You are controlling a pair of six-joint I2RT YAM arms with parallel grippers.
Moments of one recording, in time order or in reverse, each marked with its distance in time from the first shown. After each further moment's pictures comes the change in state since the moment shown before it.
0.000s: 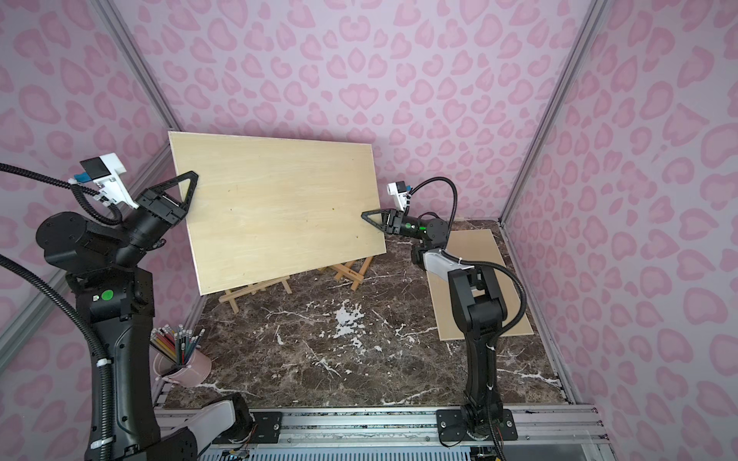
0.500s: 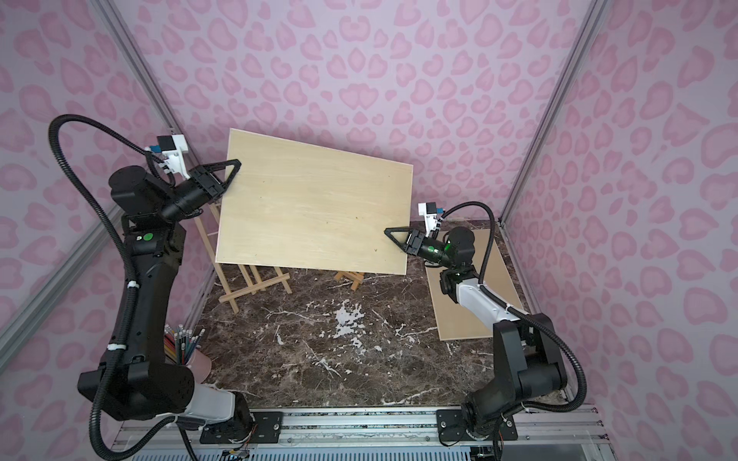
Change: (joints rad) left arm -0.131 0.375 0.224 -0.071 0.066 0.106; right arm -0.063 -0.524 -0.475 -0.622 0.219 -0.450
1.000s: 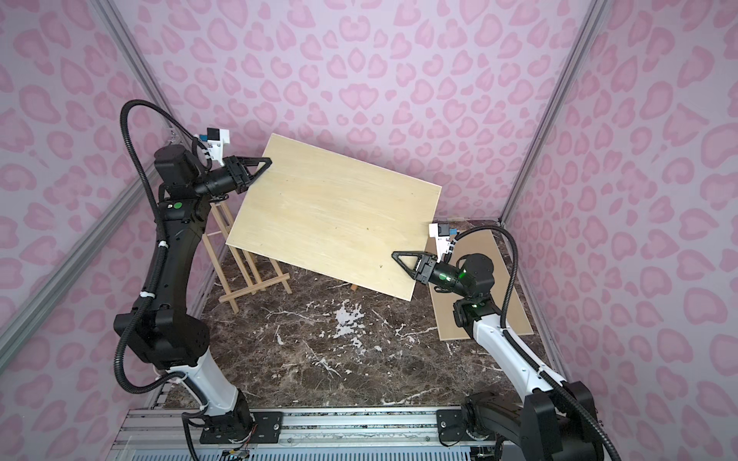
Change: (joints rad) left arm -0.064 0.316 0.328 -0.149 0.167 0.001; right arm 0.008 -0.372 -0.214 -0.100 -0.010 -0.107
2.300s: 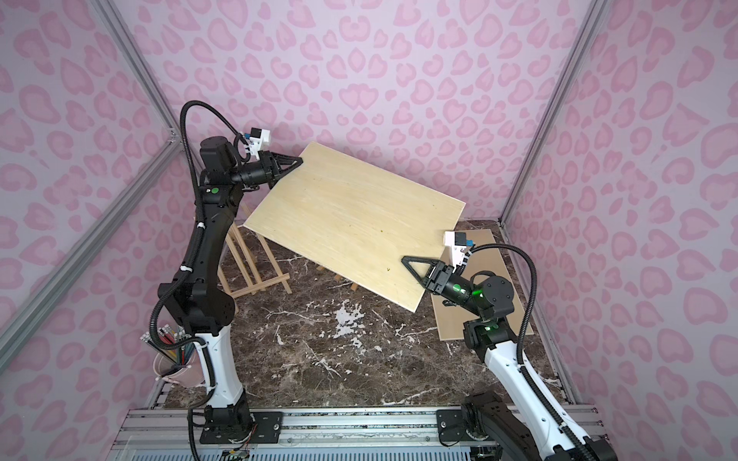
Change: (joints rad) left arm -0.082 0.300 0.347 -0.076 0.068 -0.148; right arm -0.021 -0.206 -0.074 0.008 0.081 0.396
